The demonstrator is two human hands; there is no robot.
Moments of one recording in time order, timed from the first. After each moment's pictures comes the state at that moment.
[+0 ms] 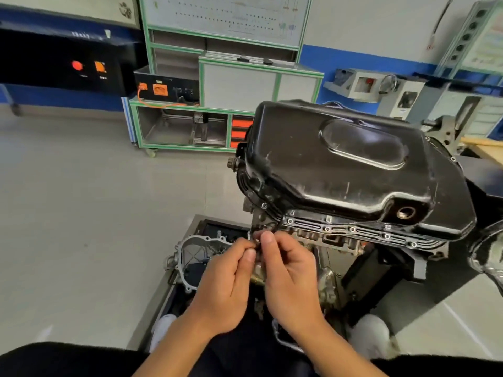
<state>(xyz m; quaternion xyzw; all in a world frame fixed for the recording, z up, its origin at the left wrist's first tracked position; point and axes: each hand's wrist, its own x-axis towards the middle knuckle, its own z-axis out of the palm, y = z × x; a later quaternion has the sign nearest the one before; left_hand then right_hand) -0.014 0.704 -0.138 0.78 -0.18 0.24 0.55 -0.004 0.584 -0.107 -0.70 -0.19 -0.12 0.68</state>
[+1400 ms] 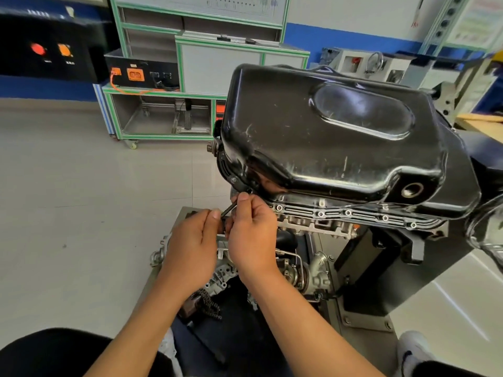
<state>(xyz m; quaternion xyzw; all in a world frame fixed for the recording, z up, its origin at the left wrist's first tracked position) 0.030 0.727 -0.141 0.84 0.00 0.21 0.51 0.060 0.636 -0.127 -0.66 -0.03 -0.09 0.75</state>
